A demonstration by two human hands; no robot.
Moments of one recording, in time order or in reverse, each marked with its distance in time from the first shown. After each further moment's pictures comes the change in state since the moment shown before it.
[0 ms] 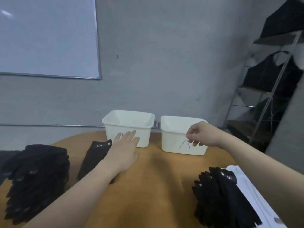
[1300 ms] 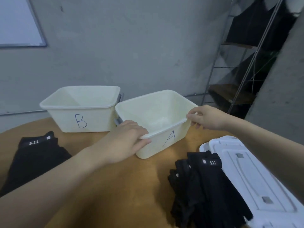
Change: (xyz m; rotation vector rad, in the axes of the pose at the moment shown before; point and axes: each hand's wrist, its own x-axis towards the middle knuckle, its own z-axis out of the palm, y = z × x) left_hand 0.088 0.094 0.043 -0.293 -0.096 0.481; right_hand 0.051 0.160 -0.005 -0.039 0.013 0.160
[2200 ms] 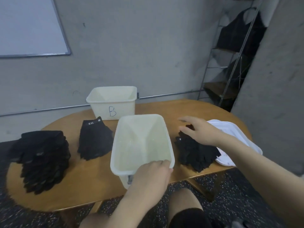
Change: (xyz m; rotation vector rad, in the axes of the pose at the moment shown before) left_hand -0.209 0.181 -0.033 -0.032 -0.054 -0.206; right_hand -0.212 -0.114 0.029 -0.052 0.037 -0.172
